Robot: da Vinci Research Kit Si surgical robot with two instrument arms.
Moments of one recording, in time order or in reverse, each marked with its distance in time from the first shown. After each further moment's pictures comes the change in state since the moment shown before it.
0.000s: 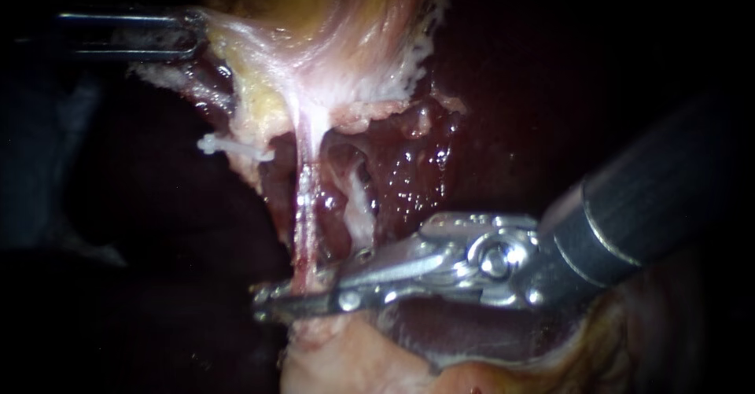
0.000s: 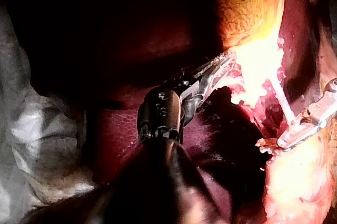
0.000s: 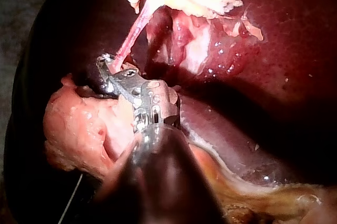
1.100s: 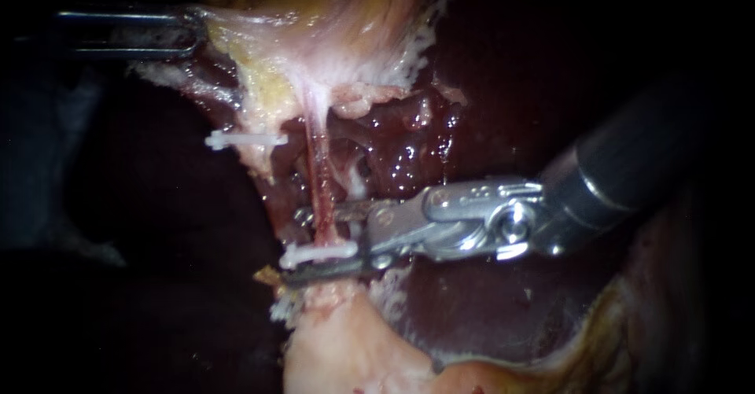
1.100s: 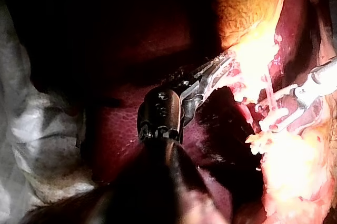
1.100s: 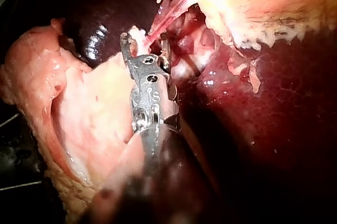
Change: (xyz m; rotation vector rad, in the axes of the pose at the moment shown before) right arm -0.002 0.006 -0.002 -0.140 -0.018 -0.499; left arm 0.000 0.000 0.000 0.001 0.000 0.001
